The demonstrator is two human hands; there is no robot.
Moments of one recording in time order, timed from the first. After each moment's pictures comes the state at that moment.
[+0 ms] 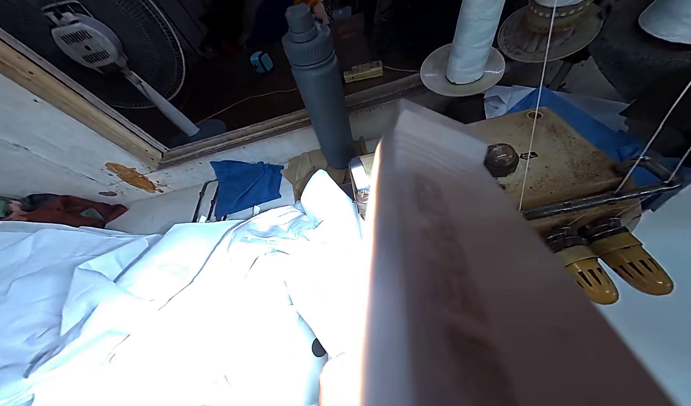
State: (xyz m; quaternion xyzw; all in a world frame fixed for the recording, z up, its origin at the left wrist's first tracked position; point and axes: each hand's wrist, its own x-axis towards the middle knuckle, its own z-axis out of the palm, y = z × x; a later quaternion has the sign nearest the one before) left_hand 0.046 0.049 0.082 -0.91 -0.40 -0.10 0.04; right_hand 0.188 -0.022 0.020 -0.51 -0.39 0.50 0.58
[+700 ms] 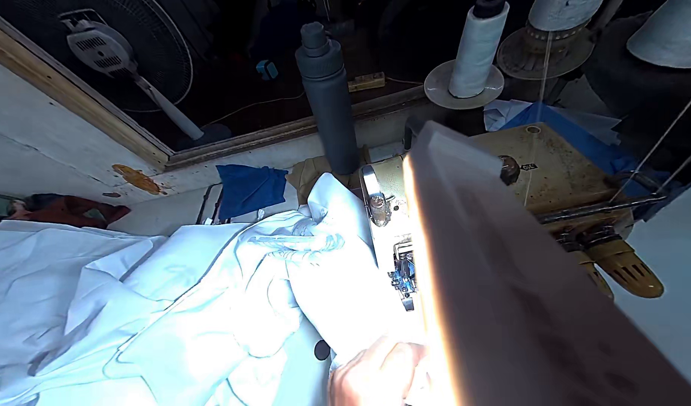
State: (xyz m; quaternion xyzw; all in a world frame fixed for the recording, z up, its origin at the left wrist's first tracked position) left_hand 0.033 0.044 0.063 -0.86 -0.39 -0.28 -0.19; right_hand 0.186 -0.012 0.023 -0.52 -0.33 0.52 0.59
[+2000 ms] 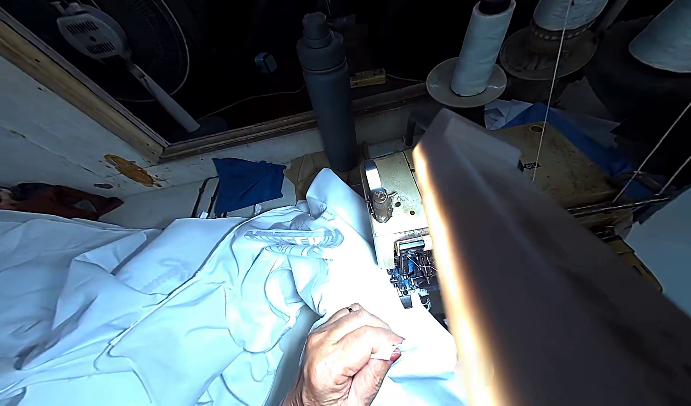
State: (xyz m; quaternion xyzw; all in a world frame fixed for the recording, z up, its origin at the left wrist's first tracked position) left_hand -0.001 0.097 0.021 -0.85 -0.16 -0.41 -0.30; right_hand 0.235 0.005 0.010 -0.29 -0.21 0.80 0.48
